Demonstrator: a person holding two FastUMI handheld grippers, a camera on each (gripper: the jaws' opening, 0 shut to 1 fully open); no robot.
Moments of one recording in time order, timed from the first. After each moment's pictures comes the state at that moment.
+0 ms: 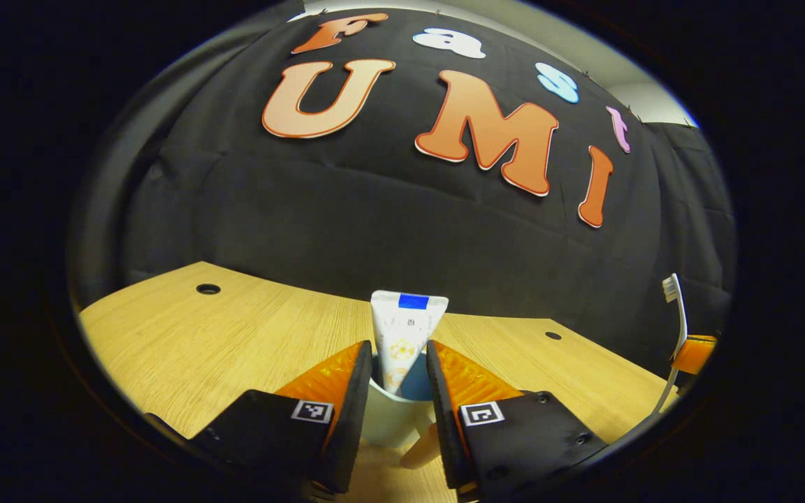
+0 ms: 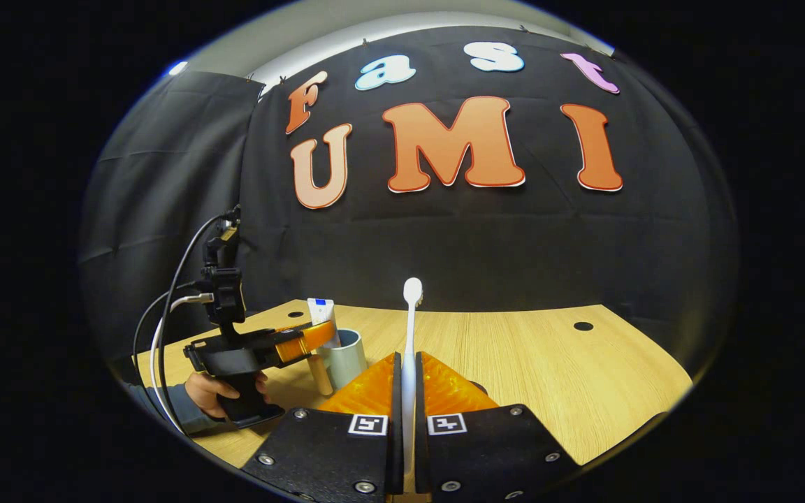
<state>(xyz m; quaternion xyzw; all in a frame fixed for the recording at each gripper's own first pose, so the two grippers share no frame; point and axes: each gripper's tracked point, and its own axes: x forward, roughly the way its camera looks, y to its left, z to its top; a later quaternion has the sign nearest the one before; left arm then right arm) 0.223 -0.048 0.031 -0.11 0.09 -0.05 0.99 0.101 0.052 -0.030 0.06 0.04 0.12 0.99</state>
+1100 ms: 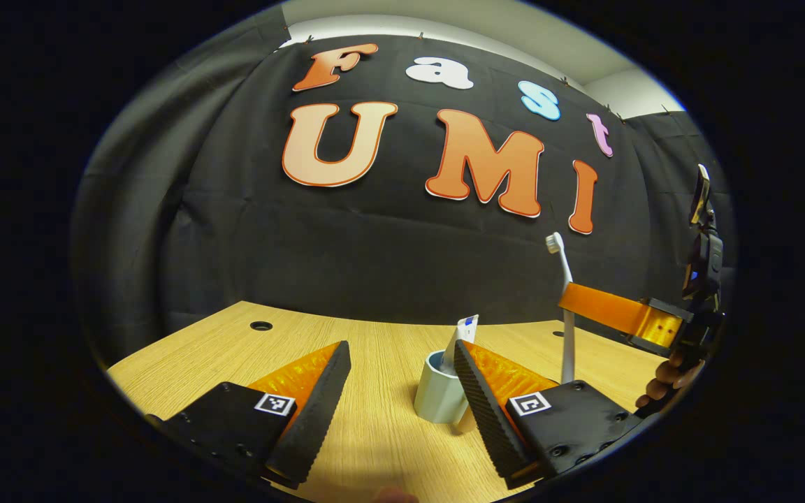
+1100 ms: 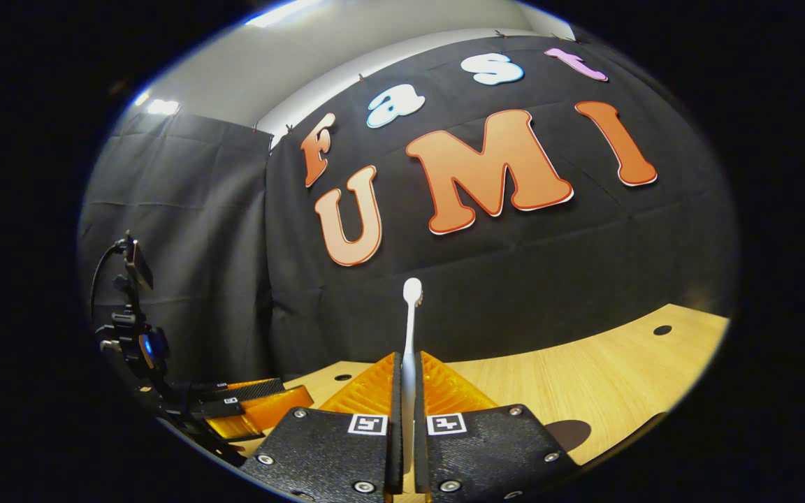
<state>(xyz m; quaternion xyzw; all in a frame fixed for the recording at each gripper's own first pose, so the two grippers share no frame) 0.135 0.022 0.071 -0.07 0.05 -0.04 1.00 0.171 0.147 0.018 0.17 -0.08 0.19 0.96</state>
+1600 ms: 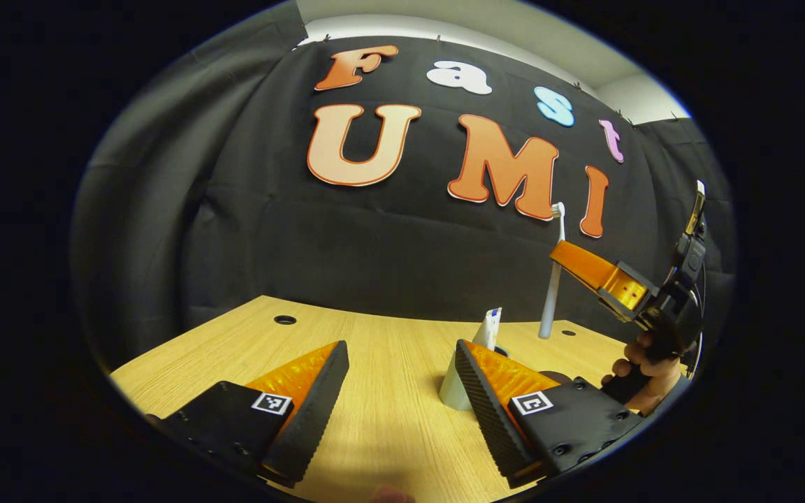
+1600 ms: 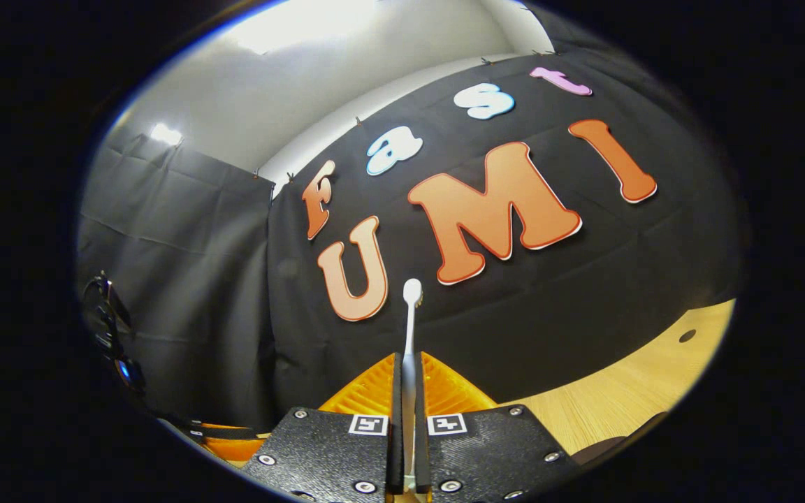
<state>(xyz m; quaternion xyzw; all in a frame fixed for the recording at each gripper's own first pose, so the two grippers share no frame) 0.111 0.067 0.068 -0.08 0.05 -0.01 1.00 0.208 0.156 0.060 0.19 -0.20 0.17 0.95</state>
